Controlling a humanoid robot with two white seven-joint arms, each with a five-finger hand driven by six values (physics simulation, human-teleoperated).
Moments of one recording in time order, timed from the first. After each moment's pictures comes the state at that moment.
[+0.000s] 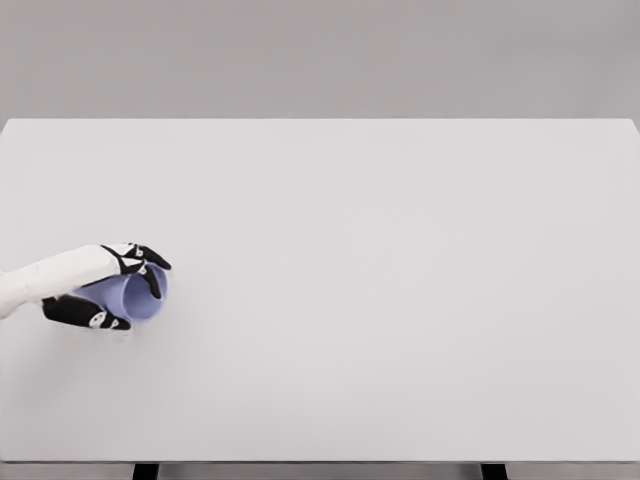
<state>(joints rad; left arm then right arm) -0.12 1.08 -0.42 -1.67 0.07 -0.52 -0.41 0.02 0.00 -0.05 0.00 0.10 -0.09 0.06</state>
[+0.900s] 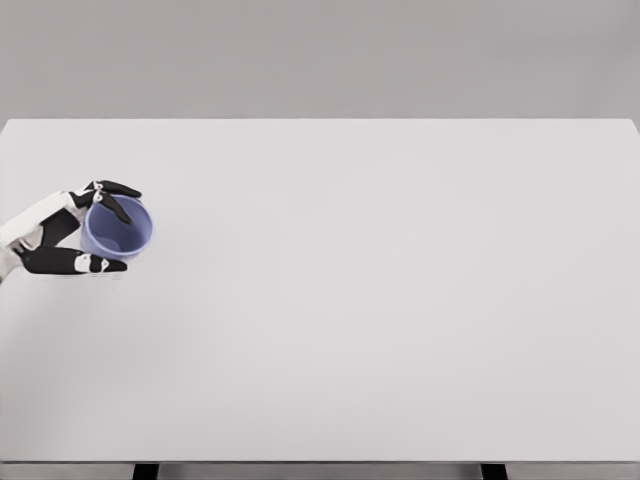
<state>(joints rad) -0.22 0.91 -0.44 -1.37 0.75 -0.56 -0.61 0.02 0.00 -0.05 0.00 0.10 -0.09 0.06</state>
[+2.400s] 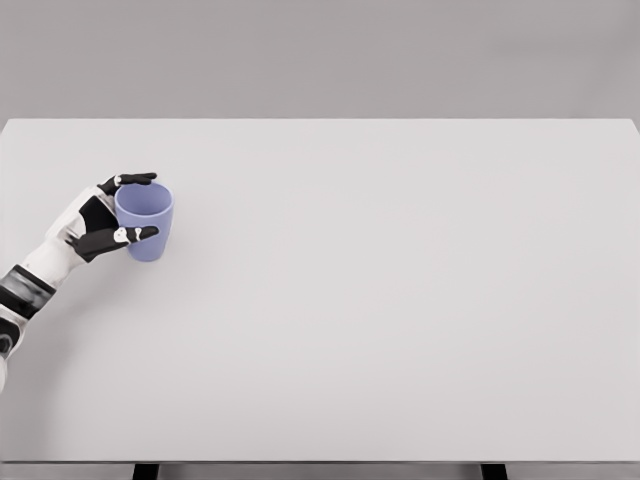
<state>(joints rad) -0.31 0.59 -0.41 -1.05 0.91 -0.39 -0.61 0.02 0.00 -0.05 0.00 0.10 -0.09 0.06</state>
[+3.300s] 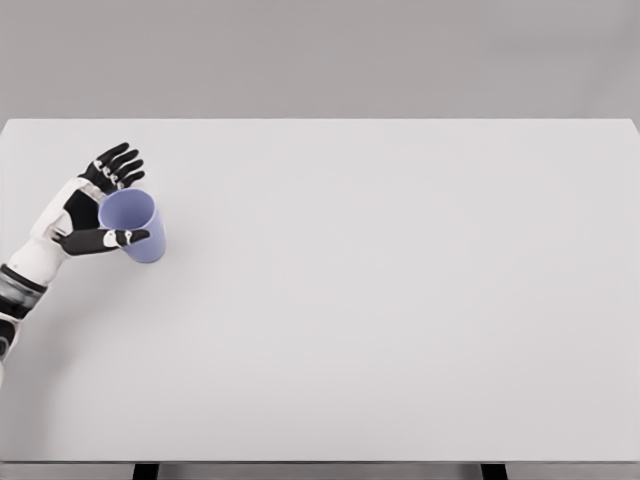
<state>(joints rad) -0.30 0.61 -0.41 -1.06 0.91 -0.57 -0.61 0.02 0.00 -0.05 0.00 0.10 -0.09 0.06</state>
